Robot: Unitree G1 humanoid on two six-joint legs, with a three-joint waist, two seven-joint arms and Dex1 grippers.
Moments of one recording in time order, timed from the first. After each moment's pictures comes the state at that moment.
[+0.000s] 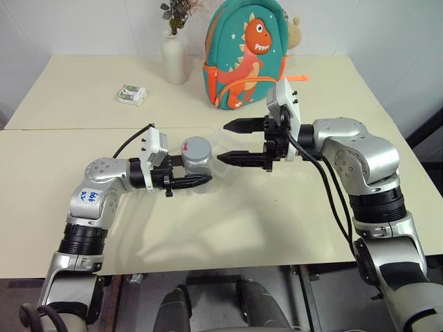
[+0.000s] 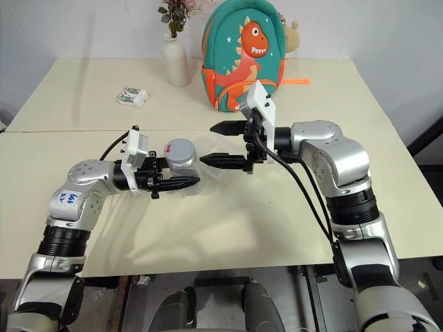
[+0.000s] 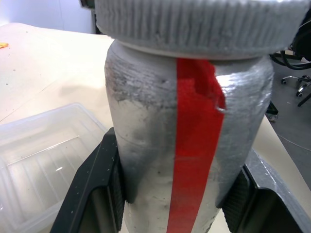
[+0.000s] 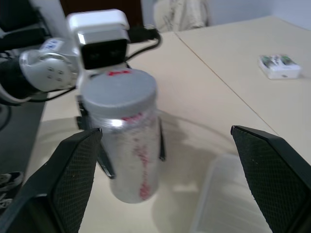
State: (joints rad) left arm -0.59 0.56 0.00 0.09 -0.47 0.34 -1.15; right arm -0.92 -0.49 0.12 0.00 0.52 0.72 1.08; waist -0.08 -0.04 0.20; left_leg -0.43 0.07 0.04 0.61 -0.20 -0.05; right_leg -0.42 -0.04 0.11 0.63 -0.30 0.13
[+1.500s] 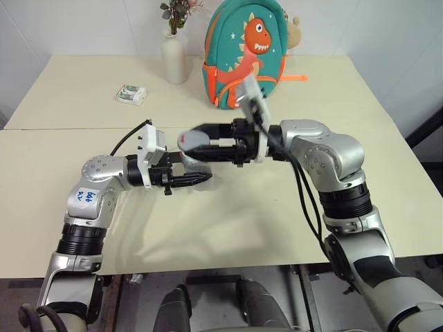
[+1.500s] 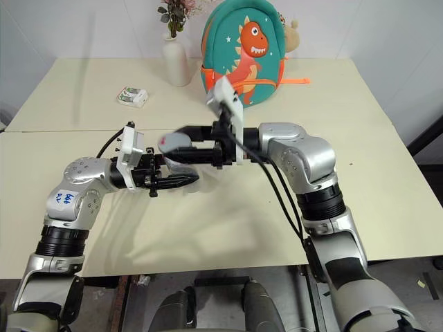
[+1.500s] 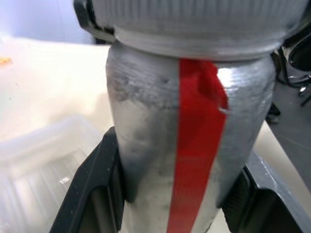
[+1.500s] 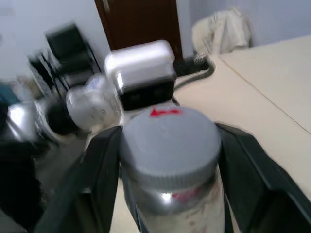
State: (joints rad) left arm -0.59 0.57 0.00 0.07 -0.46 0.32 -1.16; right arm -1.00 -0.26 0.06 0.01 0.65 0.82 1.01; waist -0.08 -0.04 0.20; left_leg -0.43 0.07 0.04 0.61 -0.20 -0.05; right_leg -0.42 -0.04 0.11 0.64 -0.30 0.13
